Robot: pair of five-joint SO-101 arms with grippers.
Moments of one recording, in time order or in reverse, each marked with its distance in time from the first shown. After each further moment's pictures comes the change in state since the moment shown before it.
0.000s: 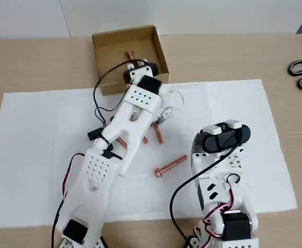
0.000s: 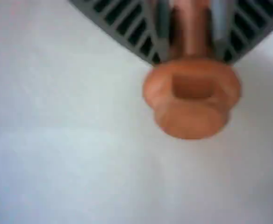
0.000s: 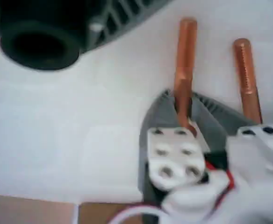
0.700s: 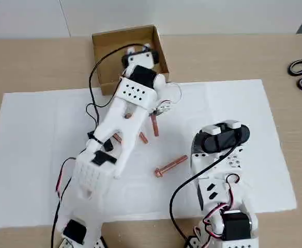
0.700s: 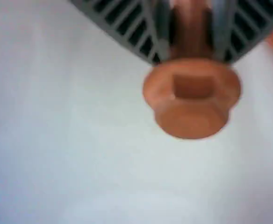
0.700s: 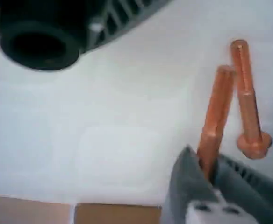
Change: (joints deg) left arm 1.7 -16.0 6.9 3.6 -10.3; right arm -0.4 0.0 0.2 0.0 0.0
